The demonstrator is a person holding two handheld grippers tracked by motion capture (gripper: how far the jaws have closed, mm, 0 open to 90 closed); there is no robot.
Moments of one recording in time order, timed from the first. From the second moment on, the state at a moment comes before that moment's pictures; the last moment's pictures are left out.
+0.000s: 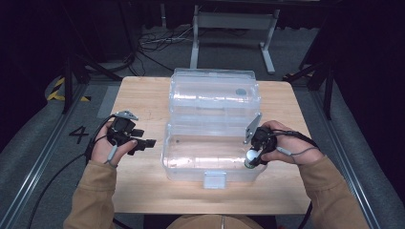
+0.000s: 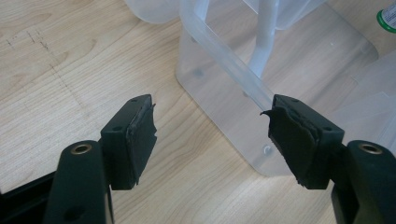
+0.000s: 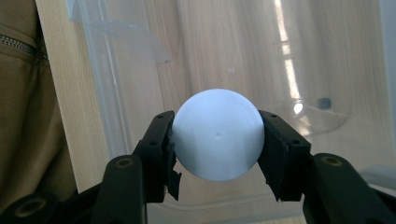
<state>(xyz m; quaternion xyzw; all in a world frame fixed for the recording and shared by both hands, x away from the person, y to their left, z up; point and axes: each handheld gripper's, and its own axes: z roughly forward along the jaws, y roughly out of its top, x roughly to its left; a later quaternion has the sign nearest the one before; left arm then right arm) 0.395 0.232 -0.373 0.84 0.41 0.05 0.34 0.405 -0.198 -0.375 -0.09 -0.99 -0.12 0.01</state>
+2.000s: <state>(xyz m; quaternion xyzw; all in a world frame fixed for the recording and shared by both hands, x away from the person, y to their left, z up) 0.396 0.233 -0.376 0.84 0.41 0.04 0.34 0.412 -0.184 -0.410 -0.08 -0.99 -0.06 0.04</state>
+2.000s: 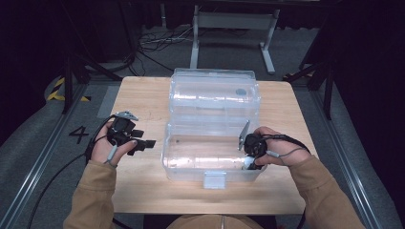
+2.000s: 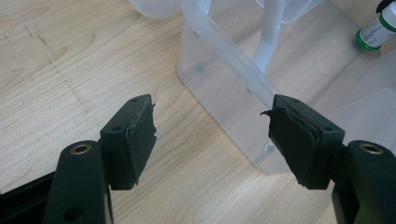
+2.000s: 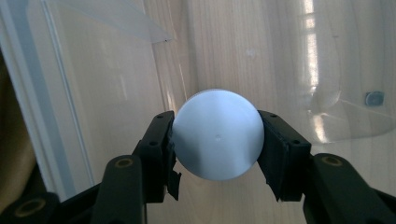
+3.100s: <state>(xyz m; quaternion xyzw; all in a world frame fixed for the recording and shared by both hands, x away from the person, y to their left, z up) 0.397 0.234 -0.377 0.84 0.42 0.04 0.33 0.412 -0.187 -0.408 -0.10 -0.99 -0.06 0.05</state>
